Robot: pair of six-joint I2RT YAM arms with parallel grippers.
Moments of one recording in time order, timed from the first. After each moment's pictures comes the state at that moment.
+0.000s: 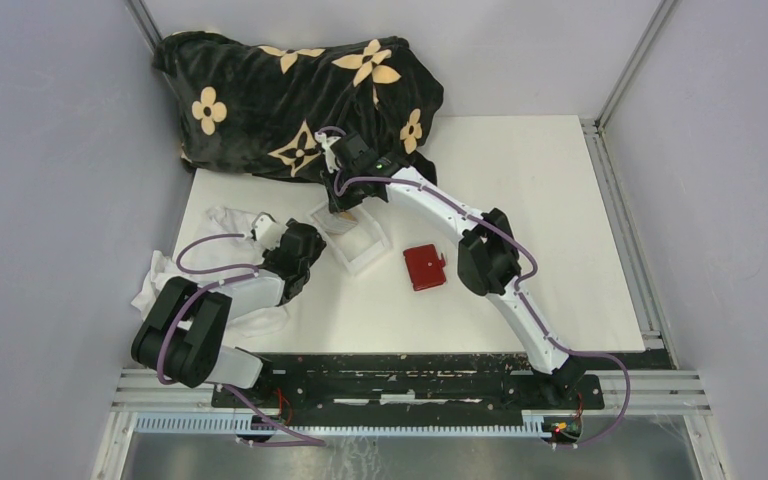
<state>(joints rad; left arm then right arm) -0.39 1.41 0.48 0.22 -0.55 -1.09 0.80 2.47 2.37 -0.70 -0.18 0.24</state>
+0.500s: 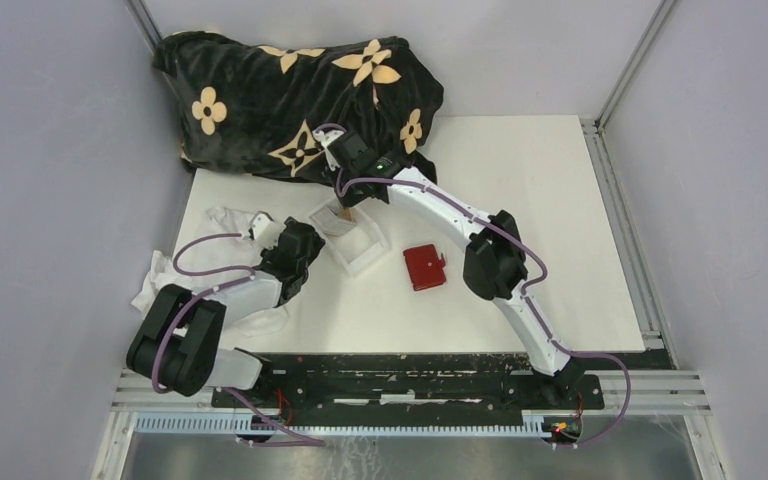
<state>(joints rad) -0.39 1.39 0.48 0.20 -0.55 -1.09 0.82 2.40 2.34 -0.73 0.02 0.17</state>
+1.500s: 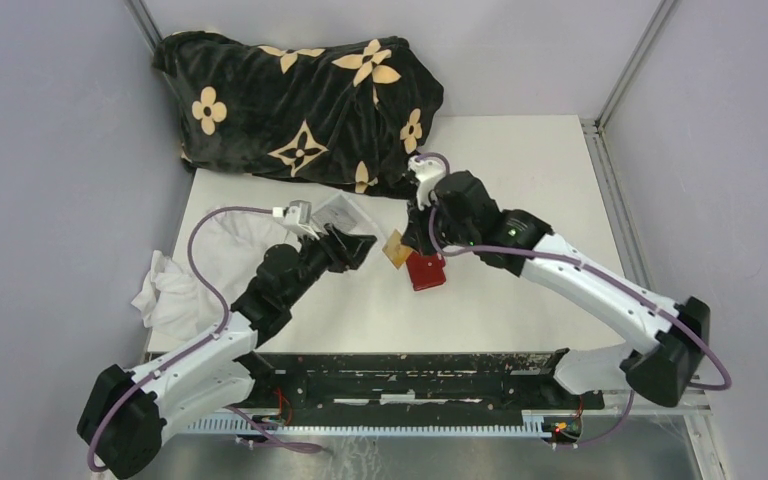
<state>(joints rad) -0.60 0.87 0.40 0.39 -0.05 -0.71 0.84 1.37 1.30 -0.53 -0.06 0.28</state>
